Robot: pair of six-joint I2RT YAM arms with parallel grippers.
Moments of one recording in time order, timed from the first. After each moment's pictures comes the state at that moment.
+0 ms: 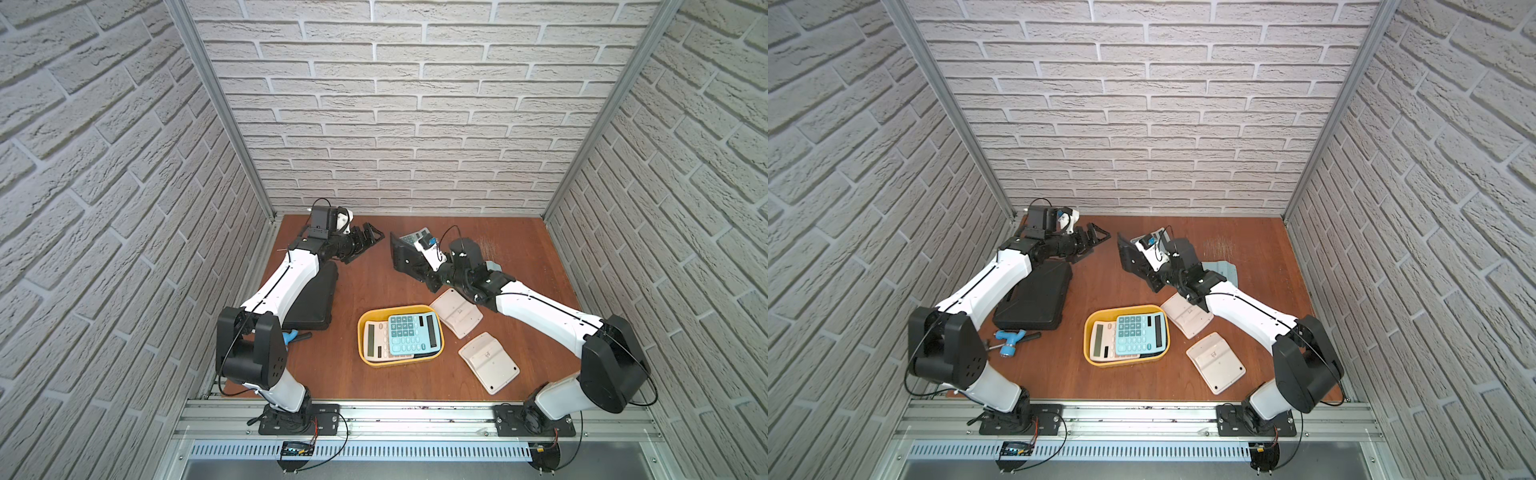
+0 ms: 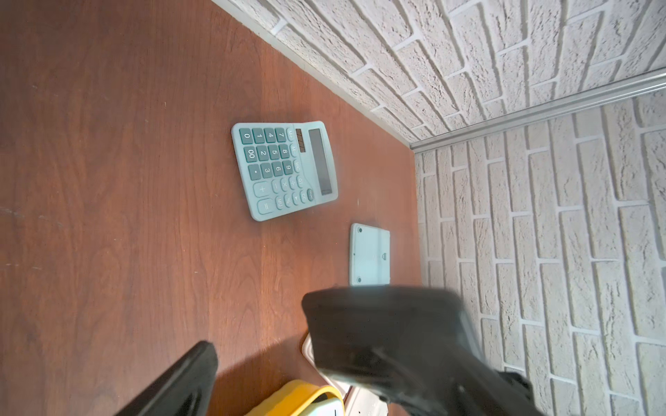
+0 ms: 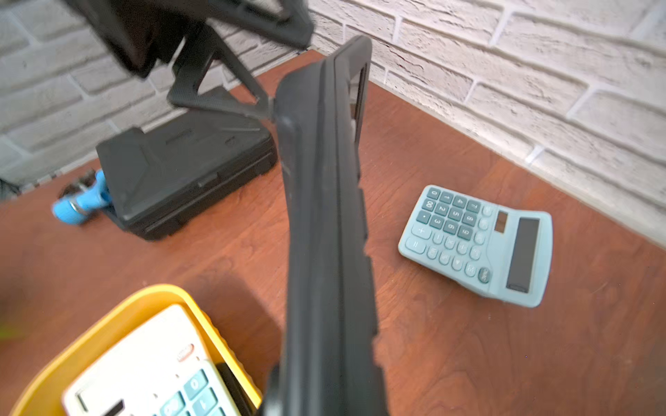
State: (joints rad) left arm -0.11 1.57 1.30 -0.44 0.58 -0.71; right arm 0.58 1.49 1.02 -0.07 -0.18 -0.21
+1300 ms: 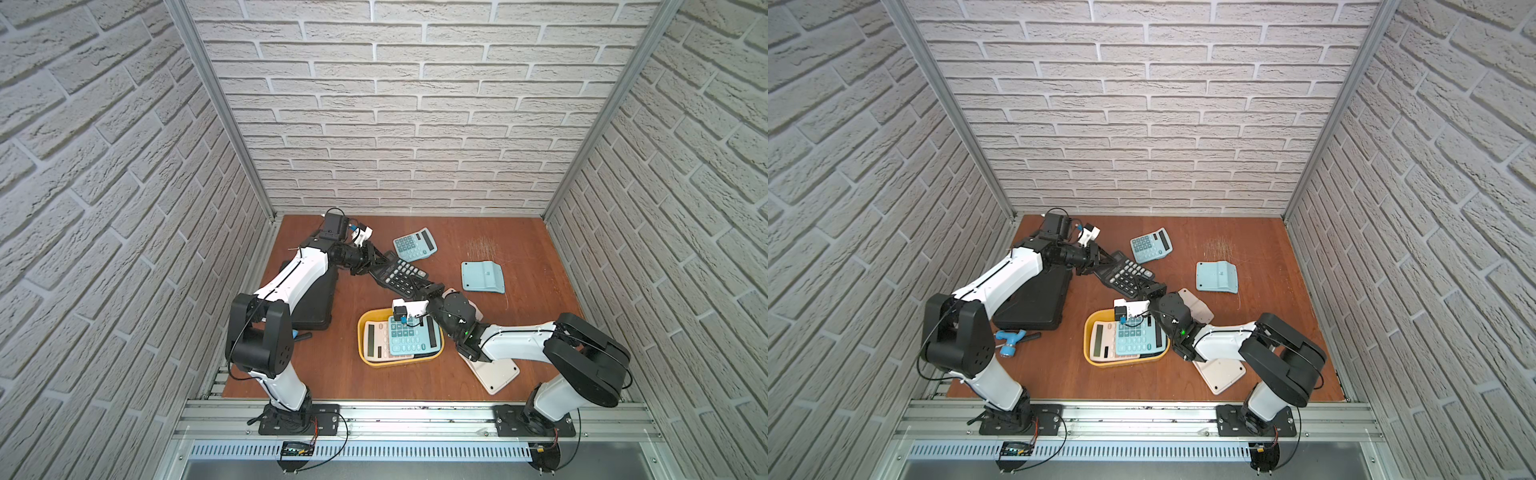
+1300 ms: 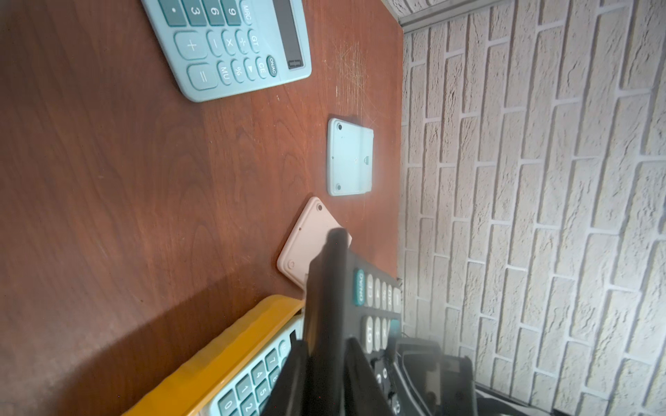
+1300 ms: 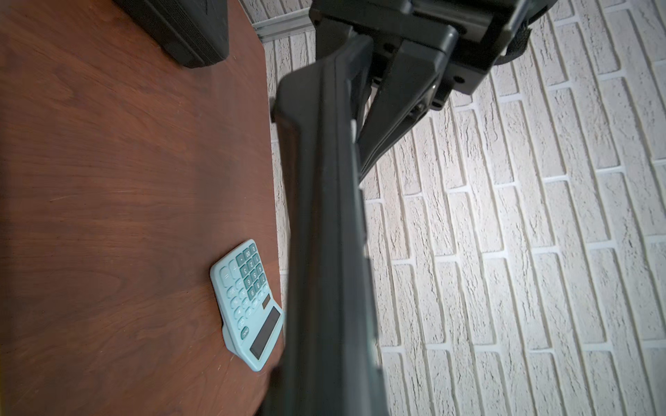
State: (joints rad) left arm -0.17 1.67 1.31 -0.57 0.85 -0.58; right arm 0.82 1.61 0.59 0.95 0.30 -1.35
